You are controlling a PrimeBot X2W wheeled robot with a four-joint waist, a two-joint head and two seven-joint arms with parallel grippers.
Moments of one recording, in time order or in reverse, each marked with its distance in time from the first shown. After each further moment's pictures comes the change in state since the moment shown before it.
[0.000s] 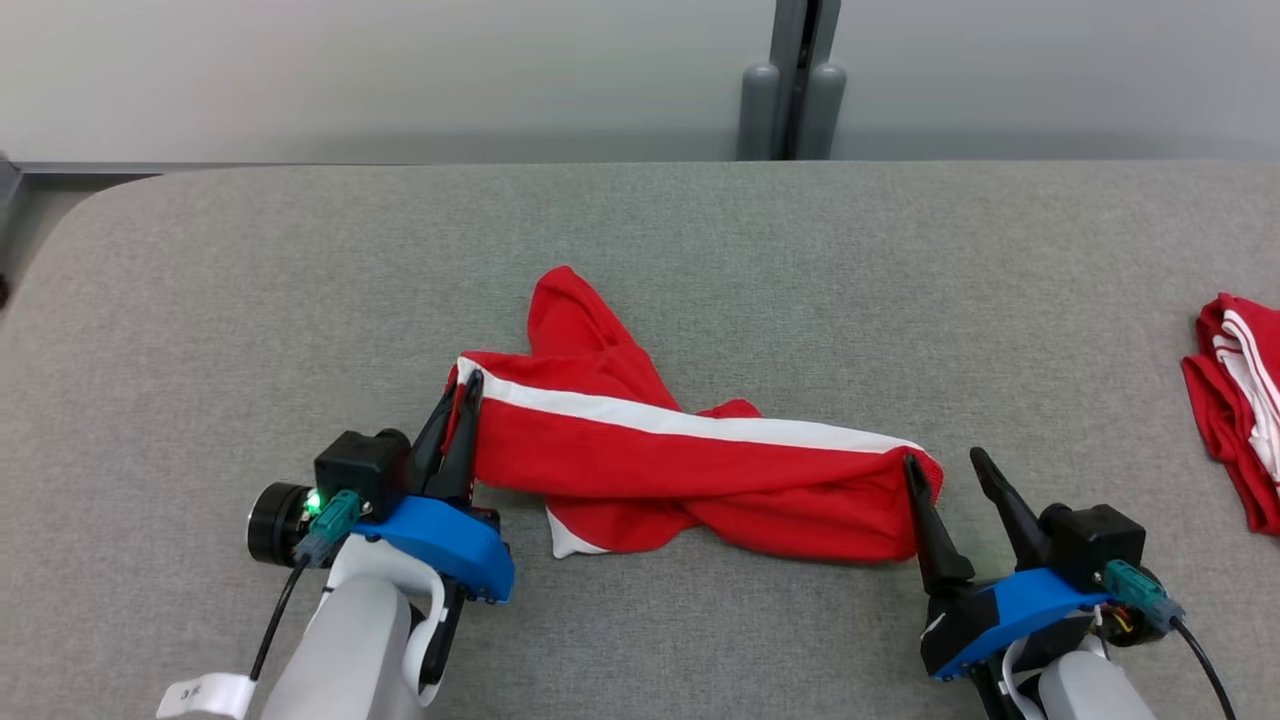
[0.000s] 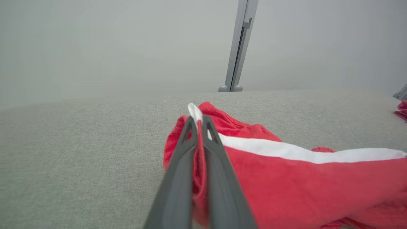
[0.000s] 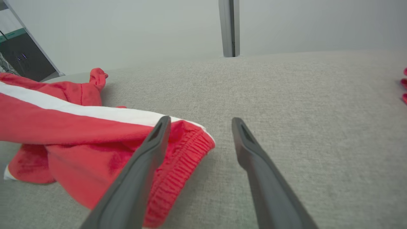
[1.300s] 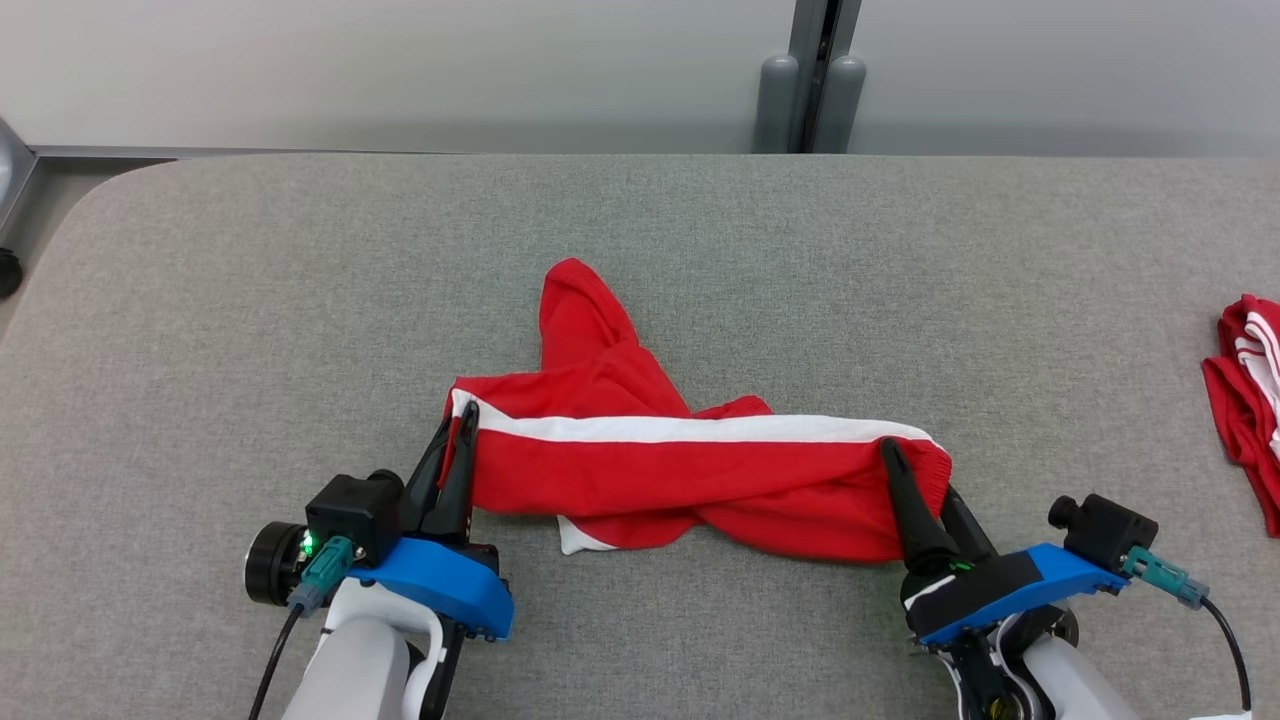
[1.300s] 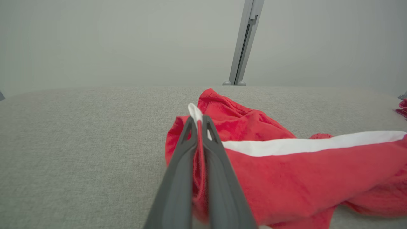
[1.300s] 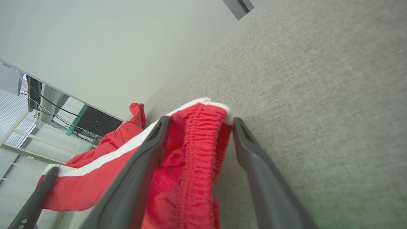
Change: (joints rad) left arm 0.117 -0.009 0.040 -0.134 0.011 0.000 0.000; right arm -0.075 -0.085 0.284 0.060 0.801 0.000 -0.002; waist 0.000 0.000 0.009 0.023
